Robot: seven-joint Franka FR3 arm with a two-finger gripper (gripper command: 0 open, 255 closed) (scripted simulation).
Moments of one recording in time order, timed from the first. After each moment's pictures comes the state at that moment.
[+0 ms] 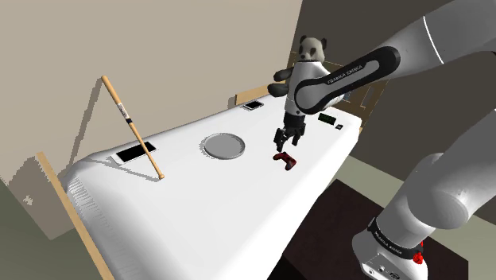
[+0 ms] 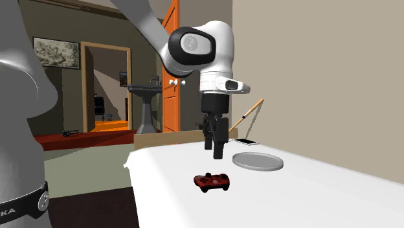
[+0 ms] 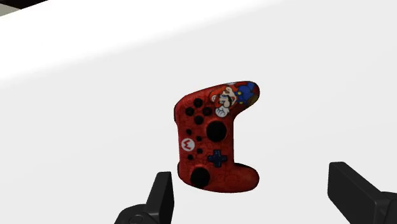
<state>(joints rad) 0.02 -0.17 -0.04 -2.52 0.00 2.30 0.10</state>
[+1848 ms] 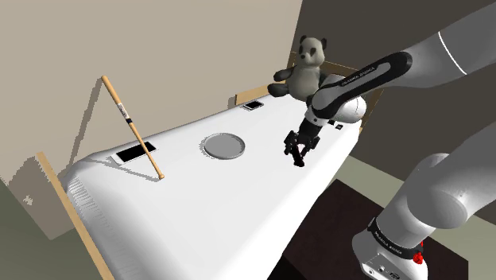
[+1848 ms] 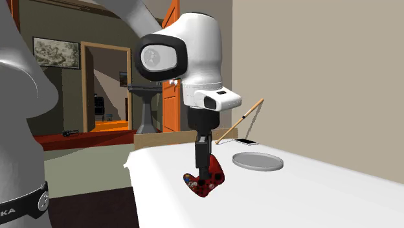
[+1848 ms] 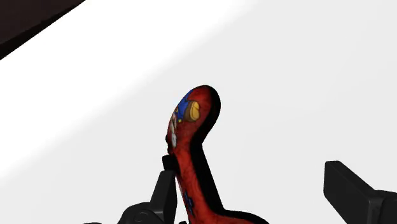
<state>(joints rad) 0.00 -0.27 -0.17 -2.75 0.33 2.53 0.00</state>
